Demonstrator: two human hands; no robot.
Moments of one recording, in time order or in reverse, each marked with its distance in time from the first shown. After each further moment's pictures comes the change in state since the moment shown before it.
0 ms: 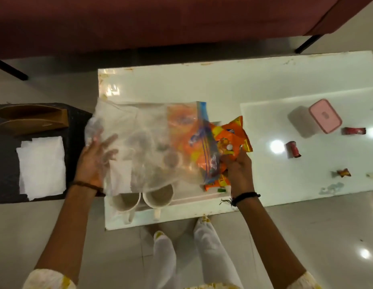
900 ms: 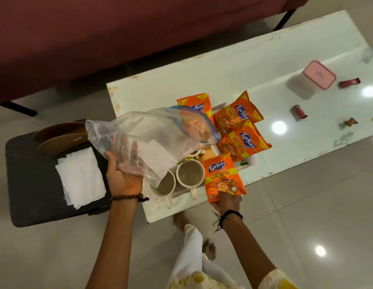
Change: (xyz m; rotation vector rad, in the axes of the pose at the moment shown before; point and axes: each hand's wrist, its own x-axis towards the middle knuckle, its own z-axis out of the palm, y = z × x) left_hand -0.052 0.007 -0.013 -0.525 -0.118 0.058; right_hand -0.087 0.165 0.064 0.402 0.447 0.601
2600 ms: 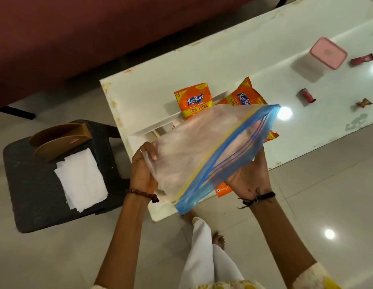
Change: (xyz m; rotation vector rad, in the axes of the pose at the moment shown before) left_hand 0.003 -0.028 0.032 0.496 -0.129 -0.137; right_hand -0.059 -0.095 -0.002 0.509 -0.953 -0.068
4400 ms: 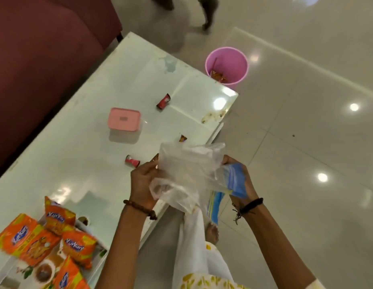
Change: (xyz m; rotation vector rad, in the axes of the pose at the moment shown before) left_hand -0.009 -0.167 0.530 0.261 -0.420 -0.508; right_hand -0.084 -0.434 -0.217 -0.358 0.416 -0.501
